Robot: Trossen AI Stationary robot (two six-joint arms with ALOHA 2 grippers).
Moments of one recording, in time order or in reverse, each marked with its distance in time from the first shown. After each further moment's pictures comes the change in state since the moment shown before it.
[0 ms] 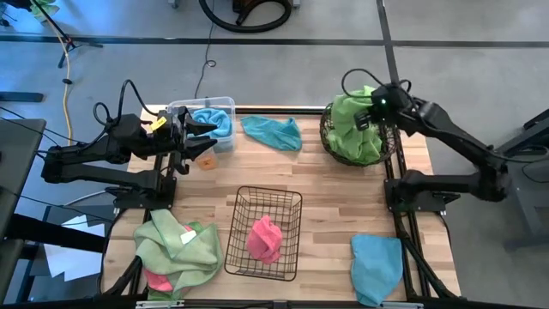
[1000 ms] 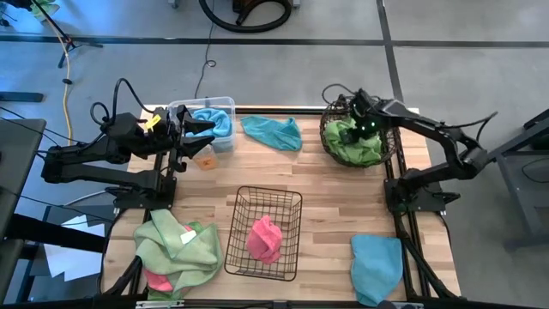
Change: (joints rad) left arm 0.000 0.000 0.000 0.068 0.003 -0.062; right arm -0.159 0.329 -0.189 0.080 -0.403 0.022
